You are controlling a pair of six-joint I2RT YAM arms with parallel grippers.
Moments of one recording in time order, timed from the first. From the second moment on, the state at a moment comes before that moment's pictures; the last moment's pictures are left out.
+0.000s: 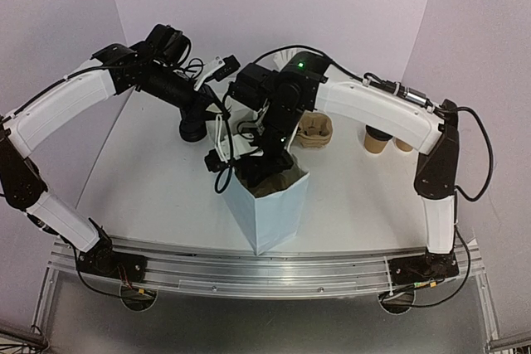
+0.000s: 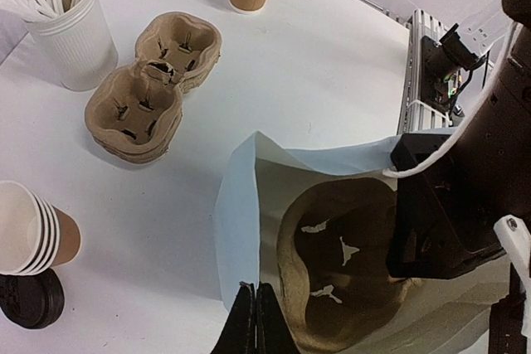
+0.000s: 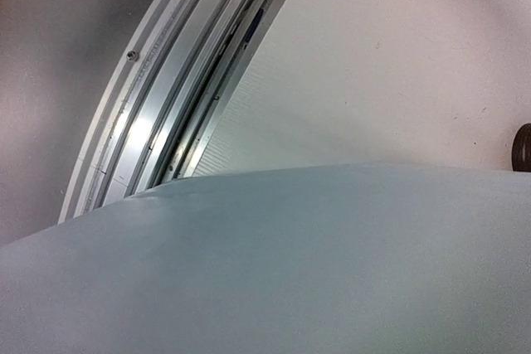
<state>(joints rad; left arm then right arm) -0.71 1.50 1.50 -0.84 0.50 0.27 1.11 2.11 2.17 -1.35 -0.34 -0.88</state>
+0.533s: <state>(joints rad) -0.71 1.49 1.47 -0.83 0.50 0.29 1.11 2.09 2.17 -1.32 -0.30 -0.87</state>
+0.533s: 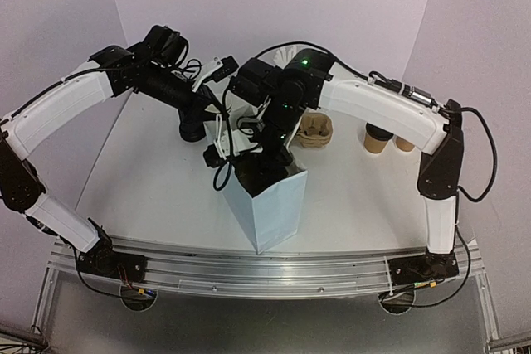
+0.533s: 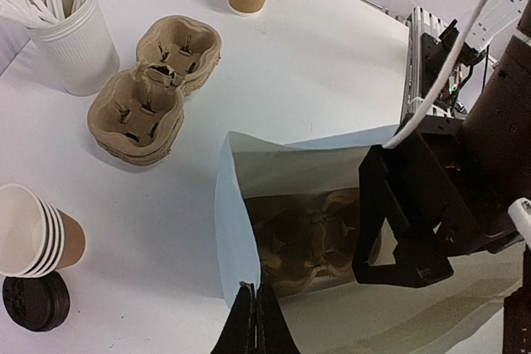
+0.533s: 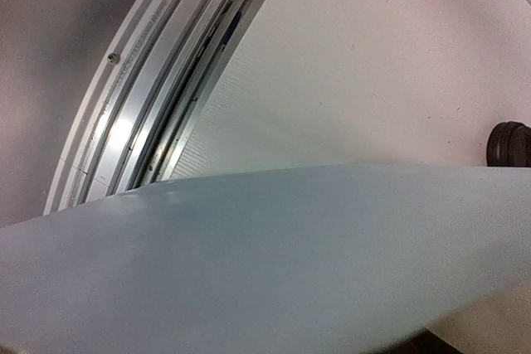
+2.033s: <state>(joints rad) -0.71 1.28 1.25 -0.71 0.42 0.09 1.09 1.84 1.84 -0.93 0.03 -0.79</state>
